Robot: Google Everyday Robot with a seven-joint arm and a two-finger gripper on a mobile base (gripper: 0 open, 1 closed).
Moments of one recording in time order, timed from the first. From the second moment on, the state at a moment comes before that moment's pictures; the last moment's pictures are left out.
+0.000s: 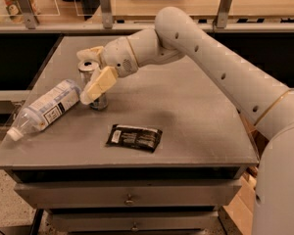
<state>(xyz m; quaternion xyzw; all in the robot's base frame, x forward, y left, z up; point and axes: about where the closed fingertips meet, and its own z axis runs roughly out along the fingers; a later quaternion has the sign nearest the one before) 0.564 0.160 0.910 -0.63 0.49 0.48 0.36</state>
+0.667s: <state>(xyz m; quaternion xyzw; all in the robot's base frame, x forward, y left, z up) 0.574 0.104 0.933 -0.64 0.52 0.44 0.36</state>
